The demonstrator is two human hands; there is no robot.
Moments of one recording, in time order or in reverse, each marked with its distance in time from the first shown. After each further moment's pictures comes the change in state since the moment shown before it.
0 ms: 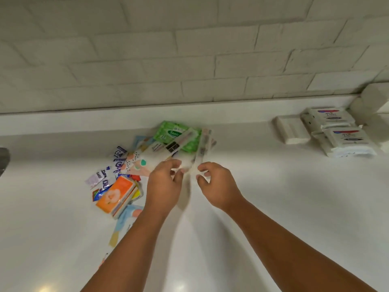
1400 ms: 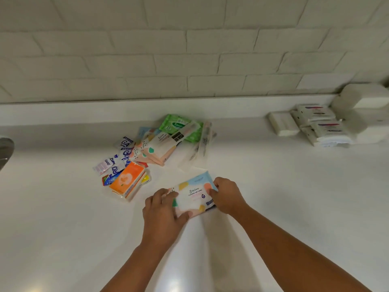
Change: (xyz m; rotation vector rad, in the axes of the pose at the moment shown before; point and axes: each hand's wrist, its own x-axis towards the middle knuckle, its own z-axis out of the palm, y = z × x) left_hand -0.113 -0.075 -0.018 0.393 -0.129 0.057; right_hand -0.057 0.024 0.028 -0.253 -0.162 0.294
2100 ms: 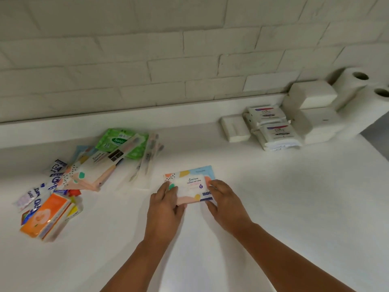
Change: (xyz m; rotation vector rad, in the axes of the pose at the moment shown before) left_hand 0.062 0.152 0.095 -0.159 0.032 0.165; right_hand 0.017 0.161 -0.082 -0.251 0.384 -0.390
